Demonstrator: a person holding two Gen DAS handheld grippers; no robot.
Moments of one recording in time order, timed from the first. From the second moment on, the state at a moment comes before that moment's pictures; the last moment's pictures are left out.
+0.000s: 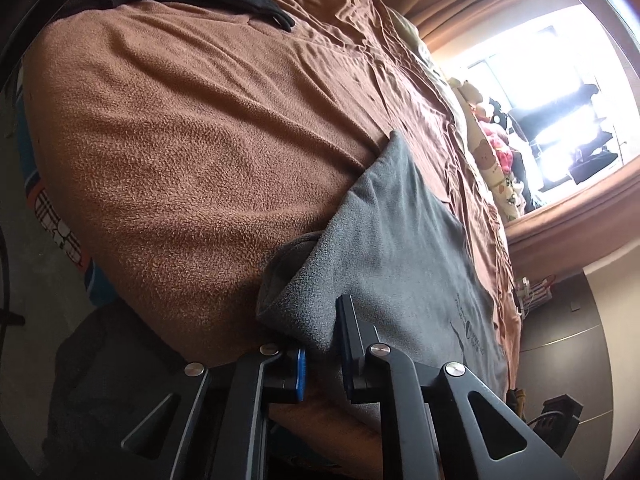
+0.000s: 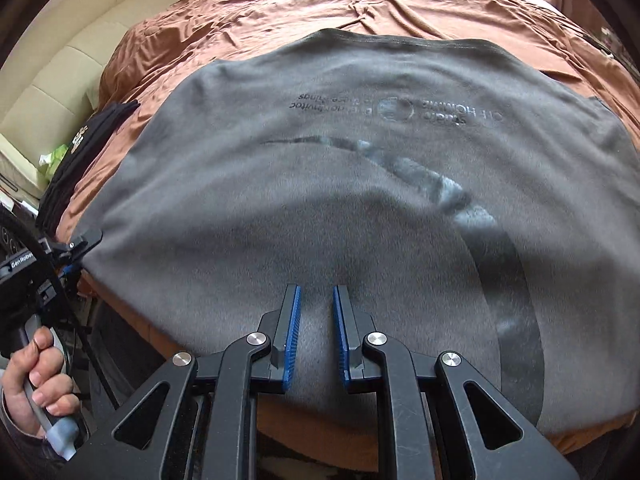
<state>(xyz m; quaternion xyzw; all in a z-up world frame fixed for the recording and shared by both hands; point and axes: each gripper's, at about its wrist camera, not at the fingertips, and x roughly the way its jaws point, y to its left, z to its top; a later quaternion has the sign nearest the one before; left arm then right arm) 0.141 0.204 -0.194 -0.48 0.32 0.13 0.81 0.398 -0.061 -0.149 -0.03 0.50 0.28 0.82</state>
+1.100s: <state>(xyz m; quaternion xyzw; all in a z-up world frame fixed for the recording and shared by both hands) 0.147 0.189 -0.115 -0.48 0.27 0.08 0.83 0.391 -0.080 -0.150 0.05 0.50 0.29 0.81</state>
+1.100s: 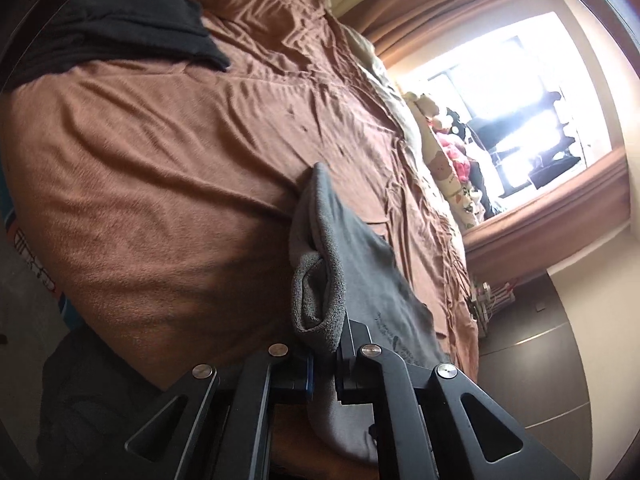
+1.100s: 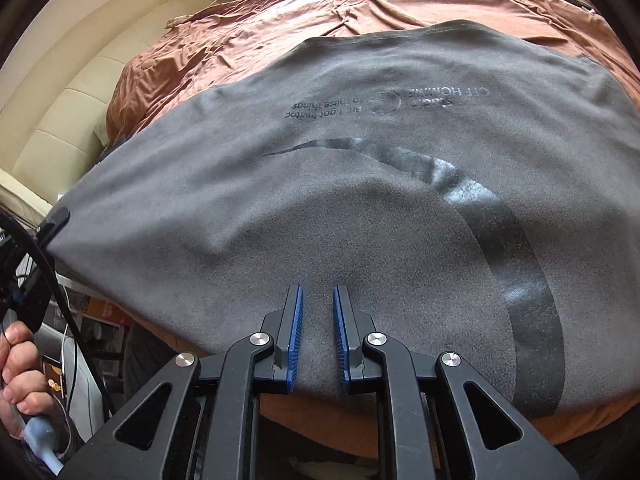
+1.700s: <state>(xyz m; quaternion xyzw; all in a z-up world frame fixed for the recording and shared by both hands) 0.207 0.107 -0.018 -0.37 0.28 -0.05 0.88 0.392 -0.148 -0.133 0.14 0.48 0.30 0.82</state>
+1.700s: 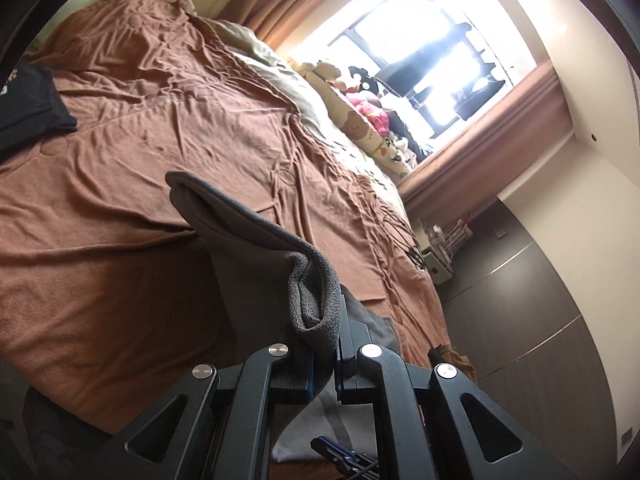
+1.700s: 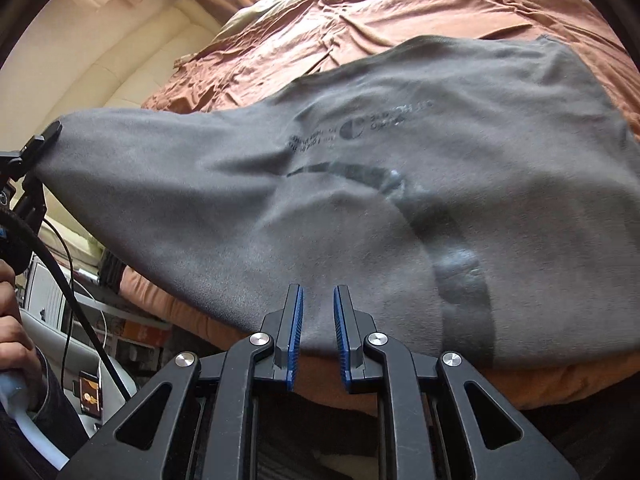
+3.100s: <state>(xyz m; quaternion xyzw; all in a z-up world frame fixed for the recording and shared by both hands) 0.270 -0.076 -0.067 -0.30 0.42 -0.18 0.84 0.332 -0.346 -0.114 0.23 0.40 0.20 0.86</state>
